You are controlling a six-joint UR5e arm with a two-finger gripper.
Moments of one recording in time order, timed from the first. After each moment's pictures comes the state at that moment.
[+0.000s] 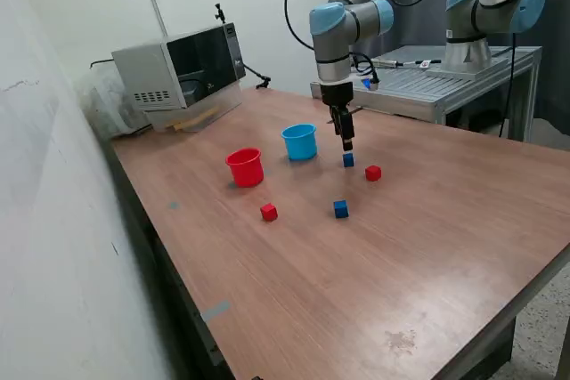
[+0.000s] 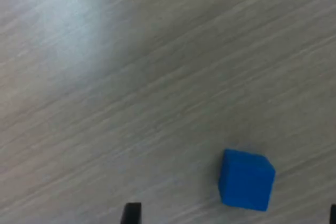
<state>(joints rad) -0.09 -1.02 1.80 -2.33 -1.63 3.56</state>
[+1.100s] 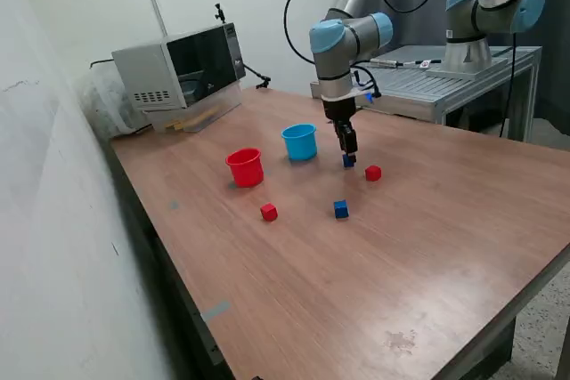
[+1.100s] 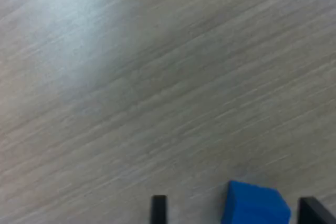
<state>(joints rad) -0.09 -0.95 1.78 -2.33 -1.63 3.55</state>
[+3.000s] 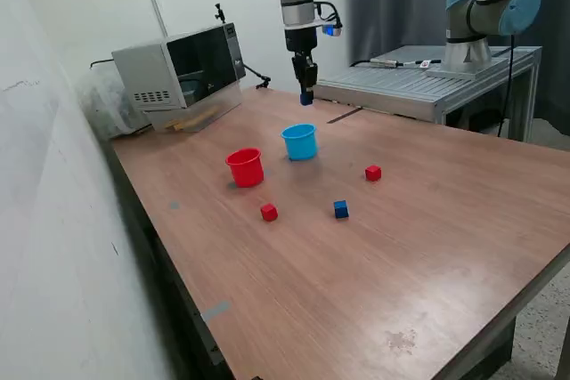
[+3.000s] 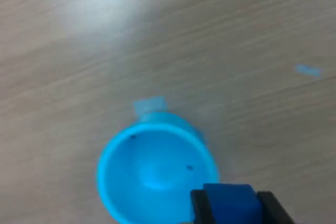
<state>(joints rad) -0.26 -1.18 1.71 -2.15 -1.62 3.23</state>
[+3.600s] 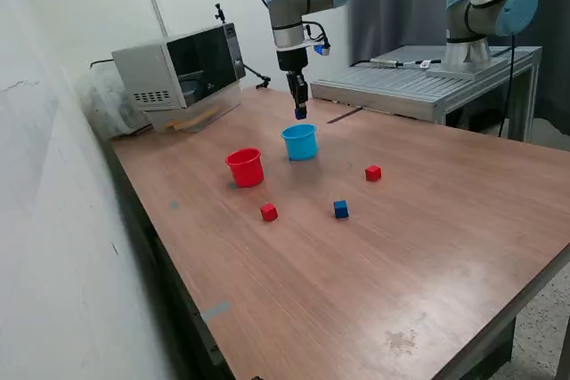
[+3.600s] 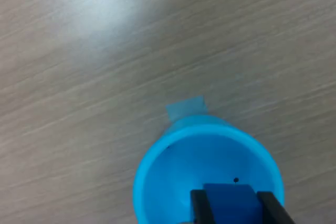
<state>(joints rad) -0.30 -1.11 1.70 -2.19 -1.62 3.22</state>
